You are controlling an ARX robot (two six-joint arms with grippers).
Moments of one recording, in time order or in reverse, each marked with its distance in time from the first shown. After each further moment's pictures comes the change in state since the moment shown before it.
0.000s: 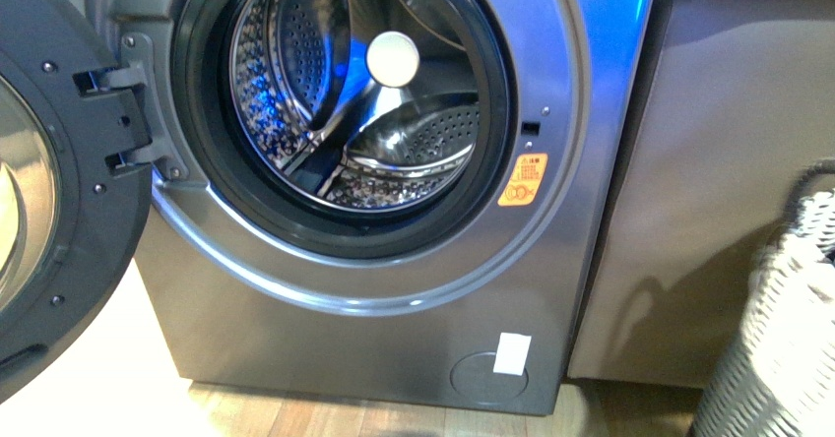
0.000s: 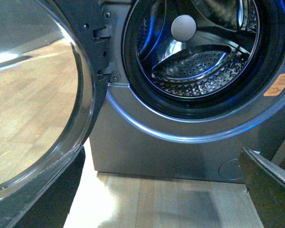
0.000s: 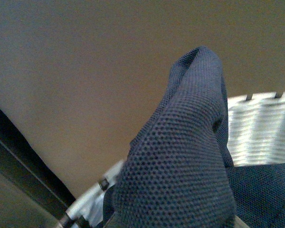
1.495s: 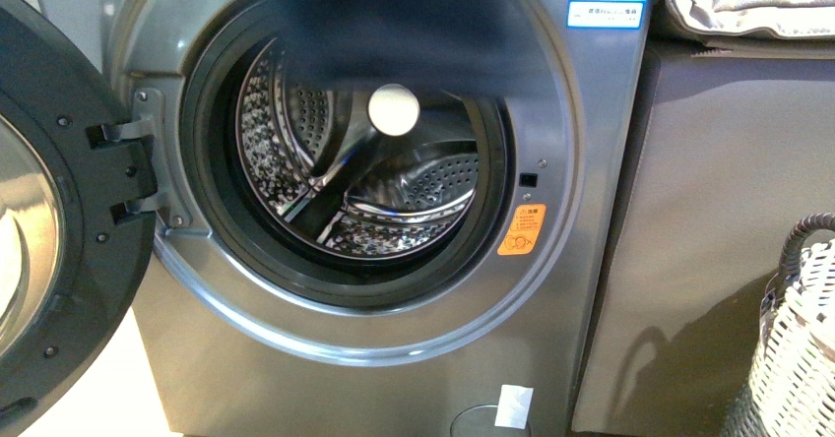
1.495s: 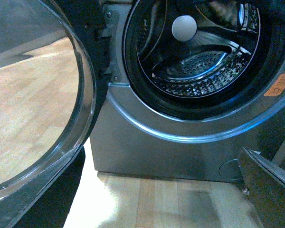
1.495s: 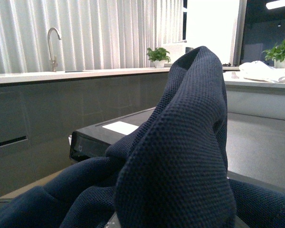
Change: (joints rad) left arm 0.000 0.000 0.000 0.000 0.000 0.000; right arm 0.777 0.007 1.654 -1.188 0.052 -0.080
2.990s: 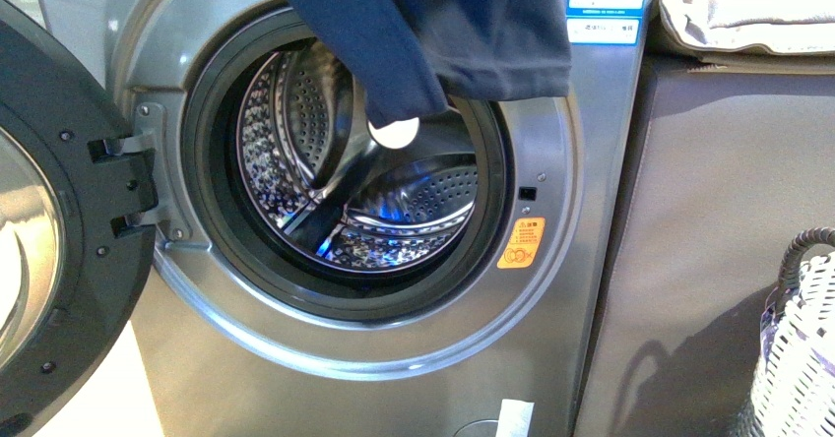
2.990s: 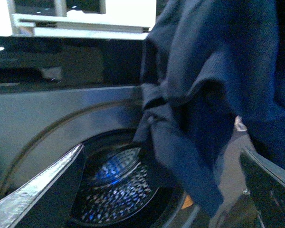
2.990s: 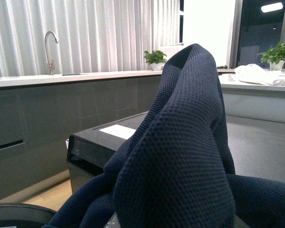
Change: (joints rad) left arm 0.116 0.909 0.795 0.488 0.555 -0.124; right arm 0.000 -0.001 0.010 0.000 0.006 0.004
